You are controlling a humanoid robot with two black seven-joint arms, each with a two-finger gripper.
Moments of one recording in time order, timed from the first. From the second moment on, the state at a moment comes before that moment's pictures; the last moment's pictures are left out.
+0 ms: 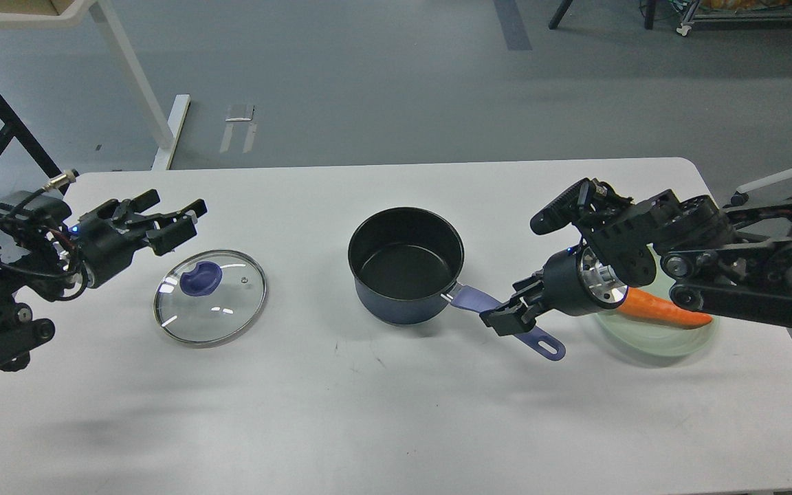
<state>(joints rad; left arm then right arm) -0.88 0.73 0.05 -0.90 1.10 0.39 -0.49 1.45 -0.64 -0.30 1.49 -1.27 0.40 0.03</state>
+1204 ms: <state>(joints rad) -0.98 0.43 -0.22 -0.70 -0.07 -0.04 -0.49 0.97 -0.49 0.48 0.86 -0.07 0.37 0.04</state>
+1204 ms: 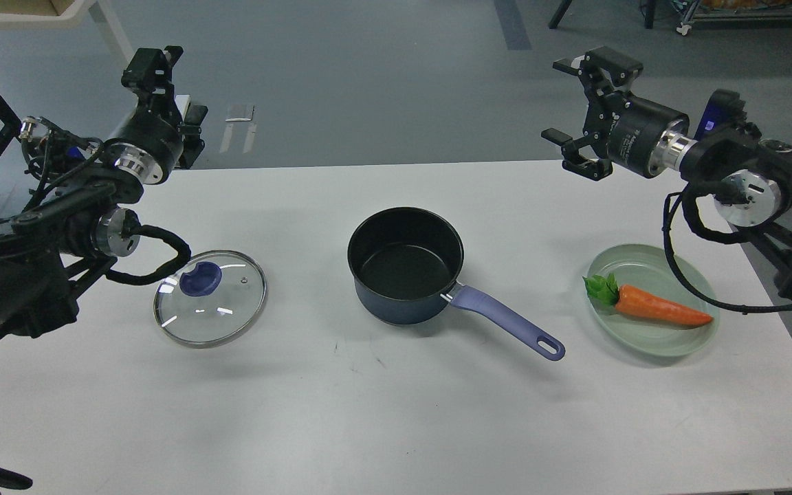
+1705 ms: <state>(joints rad) -0.95 0.38 -0.25 -0.70 -0.29 -0.12 -0.49 0.79 -0.16 1.08 0.70 -0.02 0.36 0.05</state>
